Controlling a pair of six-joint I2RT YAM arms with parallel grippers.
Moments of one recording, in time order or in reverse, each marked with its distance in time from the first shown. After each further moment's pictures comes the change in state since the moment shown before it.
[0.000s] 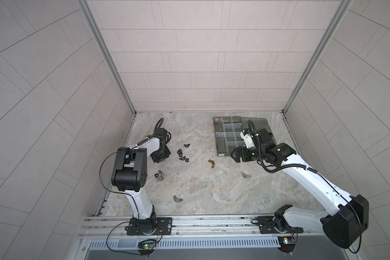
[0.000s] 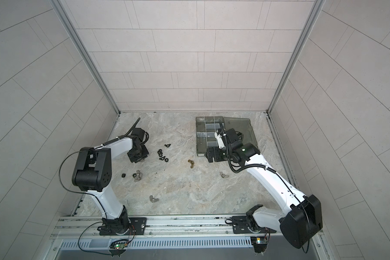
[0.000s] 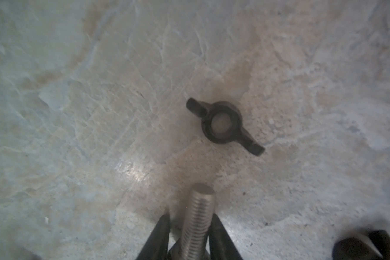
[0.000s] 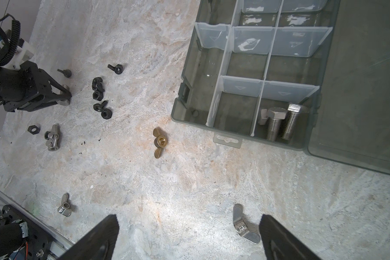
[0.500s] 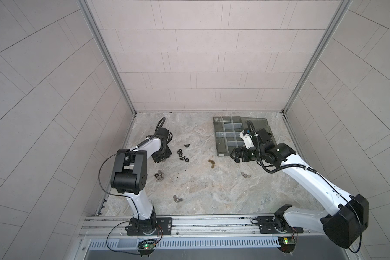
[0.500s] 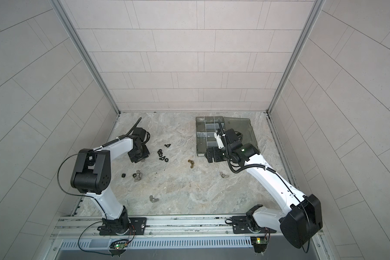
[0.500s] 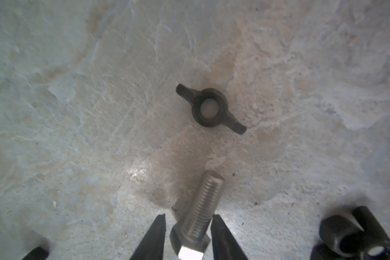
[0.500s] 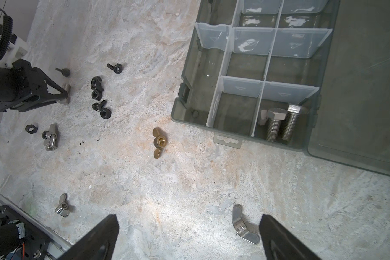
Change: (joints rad) left arm -0.026 -0.029 -0.004 -0.027 -0.019 0.002; right arm 0.011 0.002 0.000 0.002 0.014 0.000
